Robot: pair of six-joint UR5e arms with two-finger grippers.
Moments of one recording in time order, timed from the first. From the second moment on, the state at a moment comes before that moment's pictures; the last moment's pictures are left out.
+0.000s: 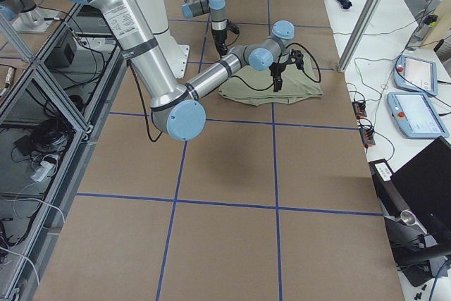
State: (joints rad) left arm -0.31 -2.20 -1.64 -1.92 -1.72 -1.89; right arm 0.92 -1.05 1.61 -1.45 2.19 0.79
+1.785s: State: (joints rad) left arm -0.31 -2.14 -1.78 -1.84 -1.75 -1.89; right arm 0.40 -1.29 1.91 -1.44 1.83 1.85
